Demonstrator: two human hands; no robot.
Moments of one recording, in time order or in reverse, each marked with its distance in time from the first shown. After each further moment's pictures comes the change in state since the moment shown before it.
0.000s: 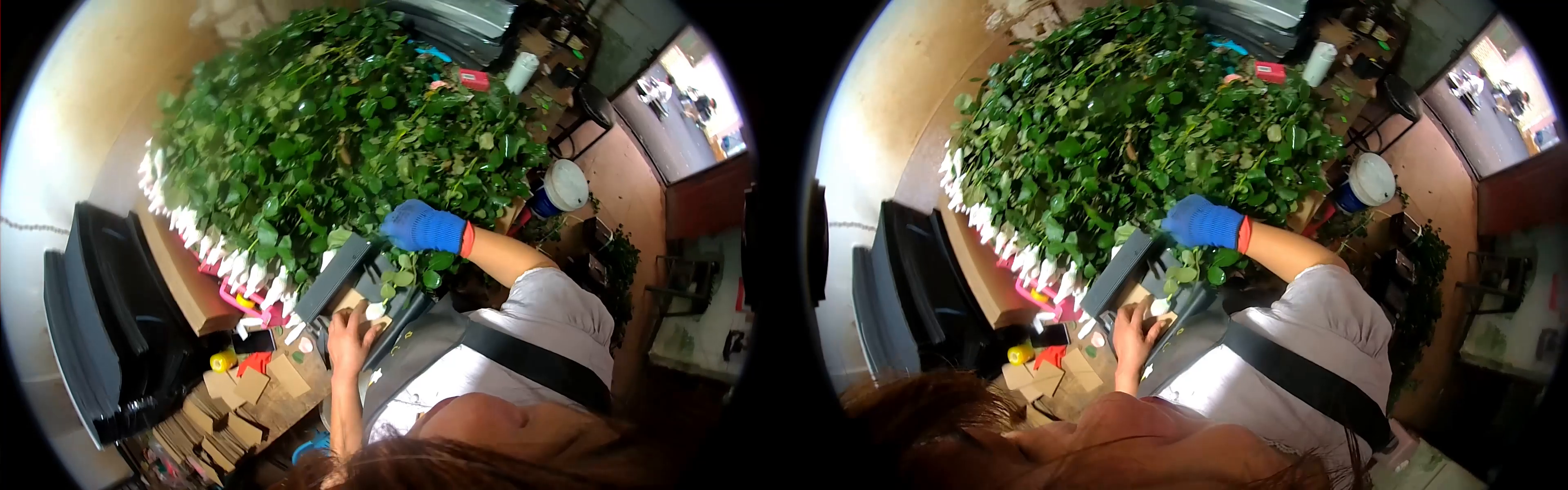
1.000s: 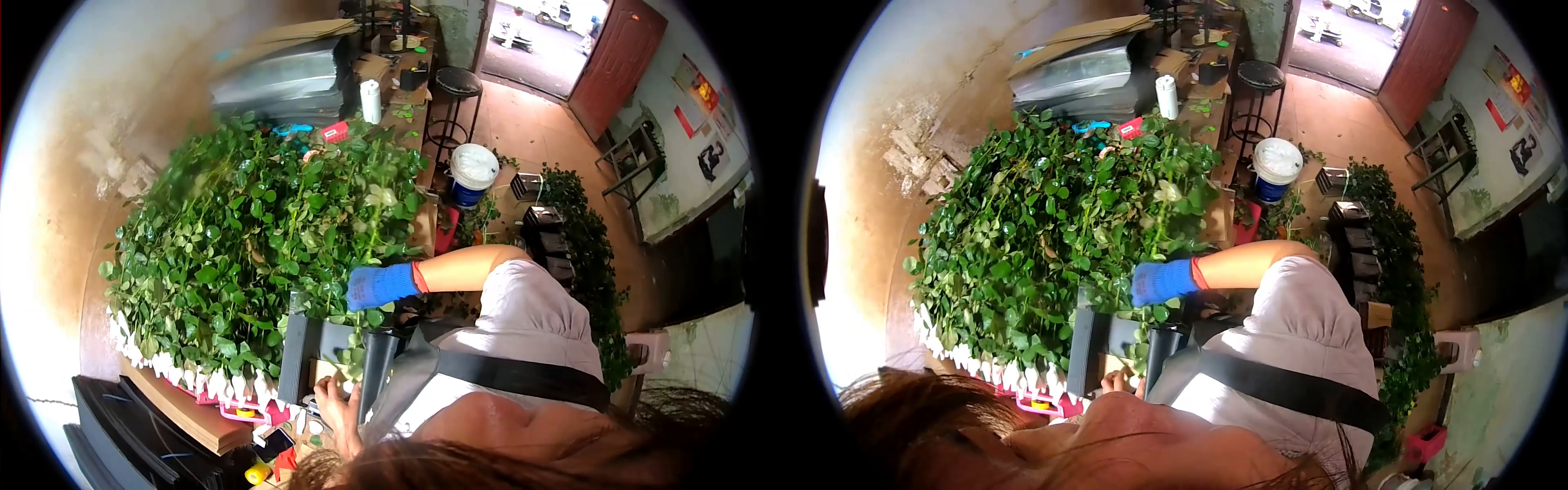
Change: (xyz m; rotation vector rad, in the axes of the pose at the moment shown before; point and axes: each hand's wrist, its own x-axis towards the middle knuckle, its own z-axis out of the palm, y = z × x) left_hand -0.007 -0.052 0.028 -0.014 -0.038 0.190; right_hand -0.084 -0.010 0.038 -0.255 0.177 -0.124
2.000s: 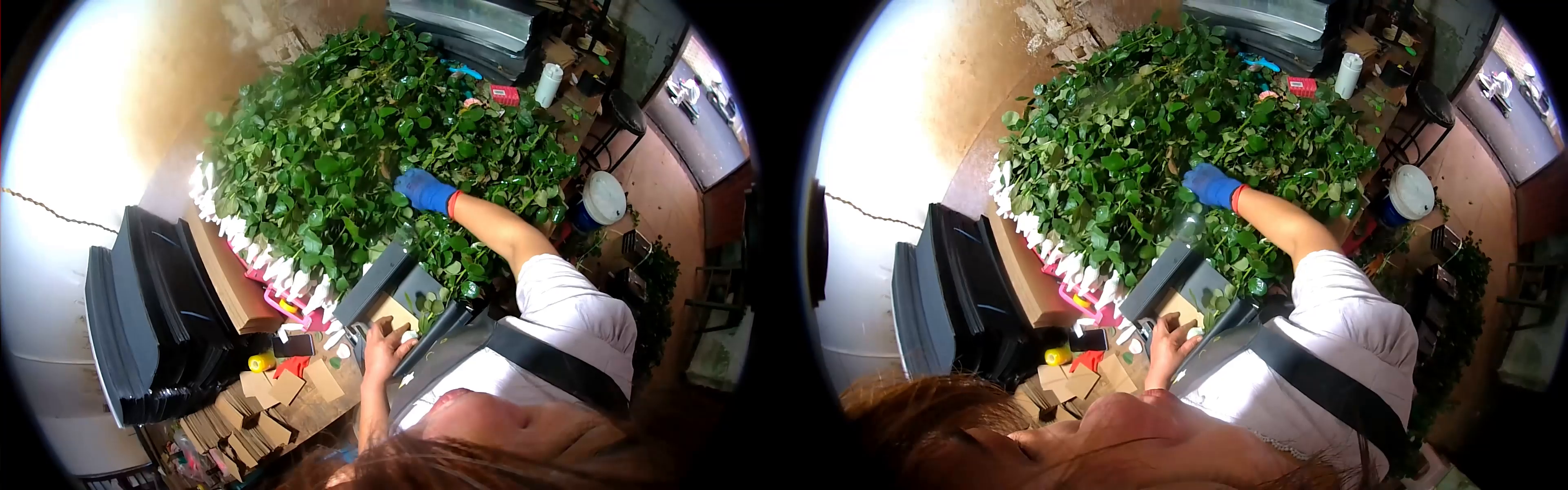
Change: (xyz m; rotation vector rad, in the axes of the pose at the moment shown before) left_hand -0.003 0.032 -0.015 -0.076 0.018 -0.111; right_hand 0.180 0.121 0.044 -0.004 0.061 0.215
